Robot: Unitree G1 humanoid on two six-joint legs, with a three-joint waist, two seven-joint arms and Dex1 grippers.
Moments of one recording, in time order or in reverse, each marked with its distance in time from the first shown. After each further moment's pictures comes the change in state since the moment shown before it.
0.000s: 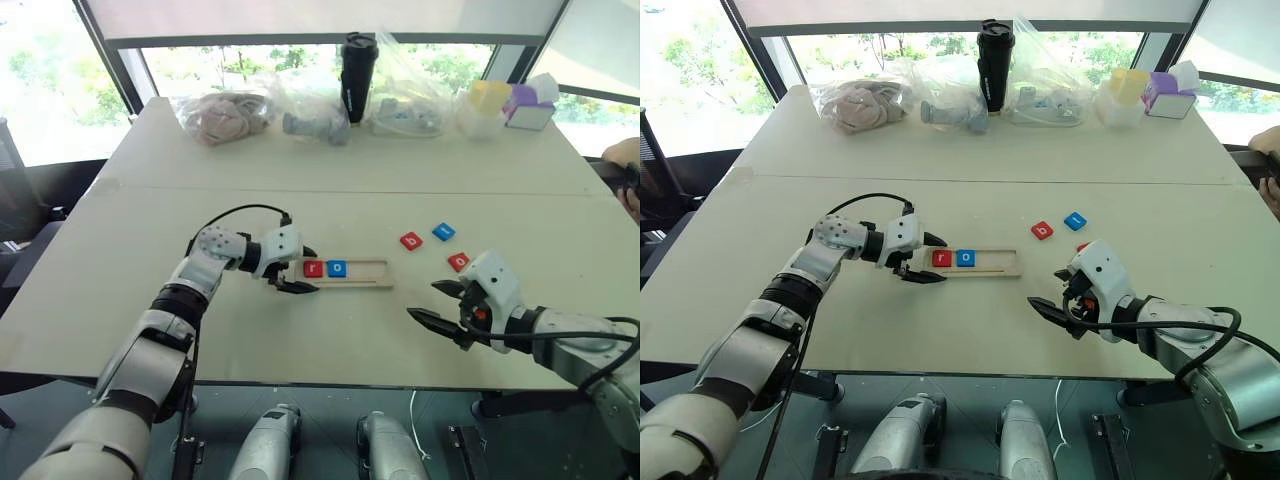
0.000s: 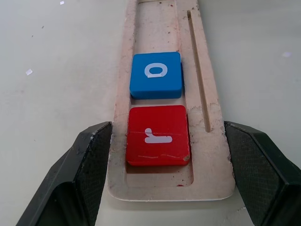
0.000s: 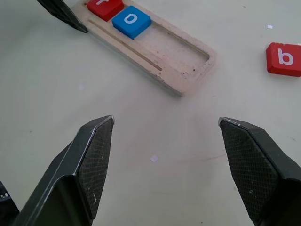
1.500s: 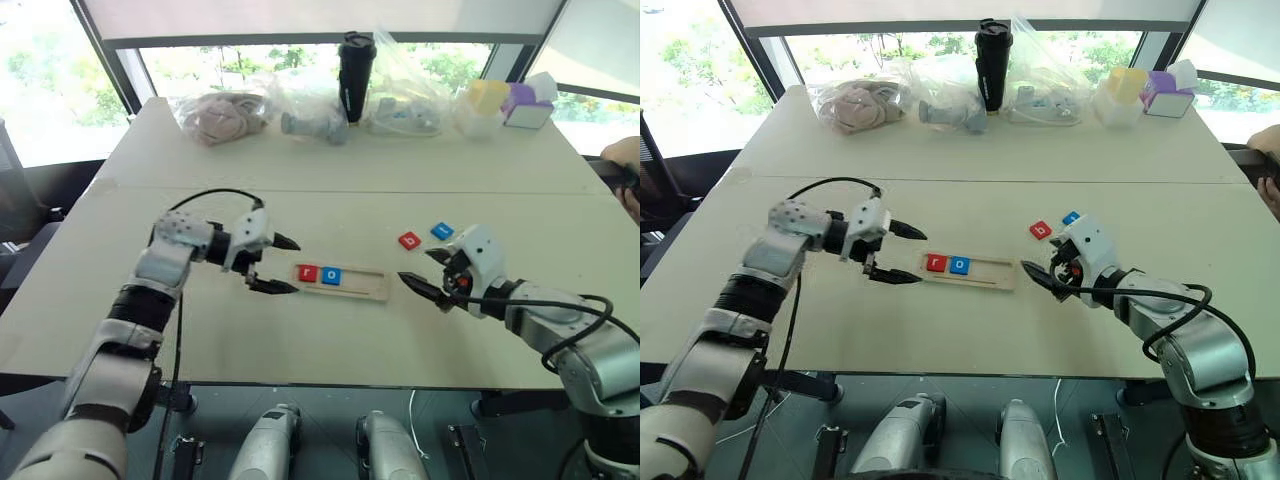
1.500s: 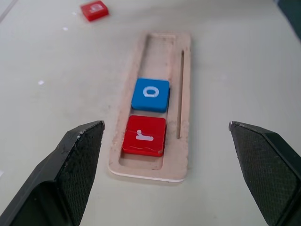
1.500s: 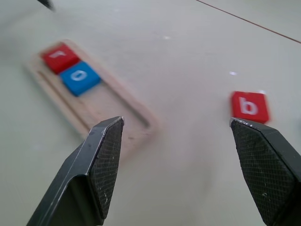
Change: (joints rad) left arm 0.176 0.200 0.174 -0.514 -0.203 0.437 -0.154; right arm -0.189 0.117 0.081 0.190 -0.130 -0.117 -0.098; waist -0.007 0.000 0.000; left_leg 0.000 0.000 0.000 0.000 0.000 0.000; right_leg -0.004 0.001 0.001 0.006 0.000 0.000
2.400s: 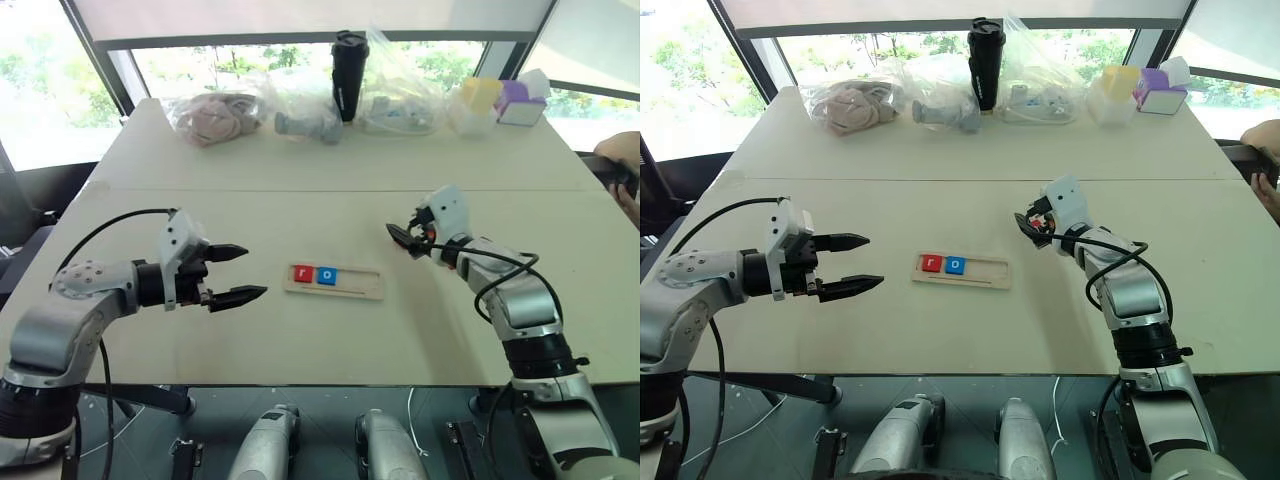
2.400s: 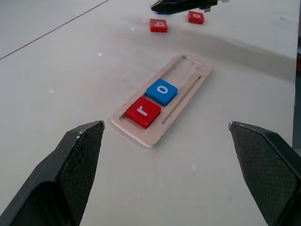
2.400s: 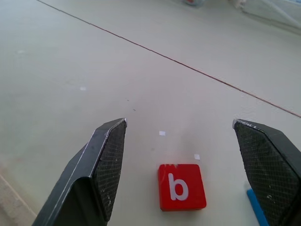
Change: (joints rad) left arm 0.428 0.180 0.299 -0.662 -0.327 0.518 0.399; right arm -0.327 0.213 0.133 0.518 -0.272 -0.263 -0.052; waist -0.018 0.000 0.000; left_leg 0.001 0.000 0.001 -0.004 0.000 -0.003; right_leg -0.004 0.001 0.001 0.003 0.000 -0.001
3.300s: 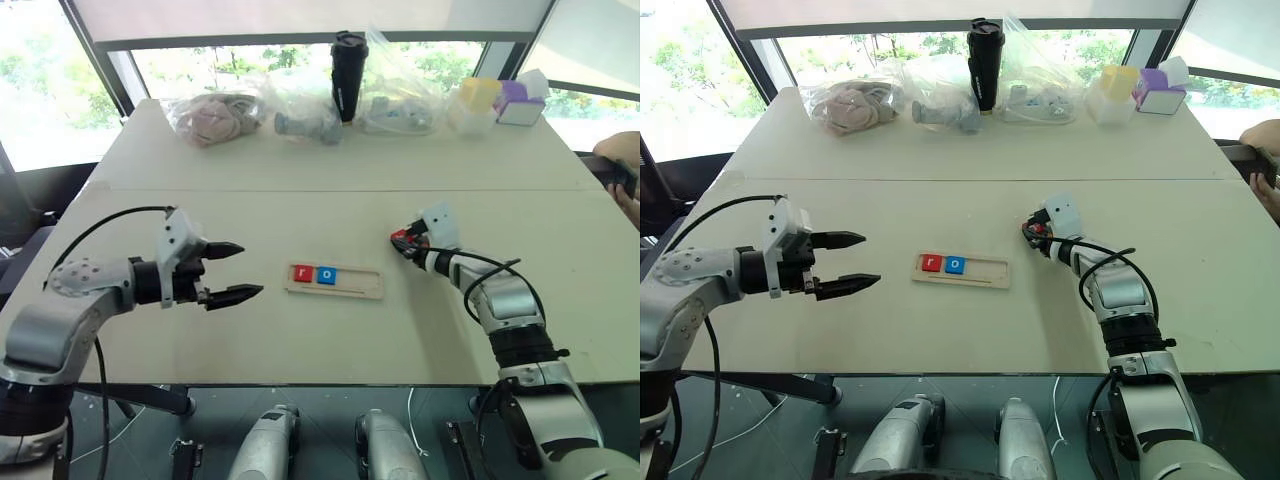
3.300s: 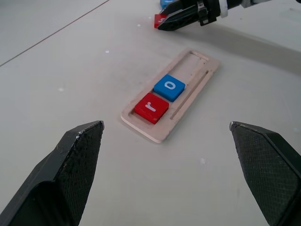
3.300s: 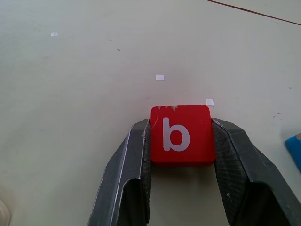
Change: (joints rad) left arm -0.015 0.037 -0.018 0.030 -0.001 -0.048 0.018; right arm -0.052 0.047 -0.011 0.214 -0.054 -0.020 0.027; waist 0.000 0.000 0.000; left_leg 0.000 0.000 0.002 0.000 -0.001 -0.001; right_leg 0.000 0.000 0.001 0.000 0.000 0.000
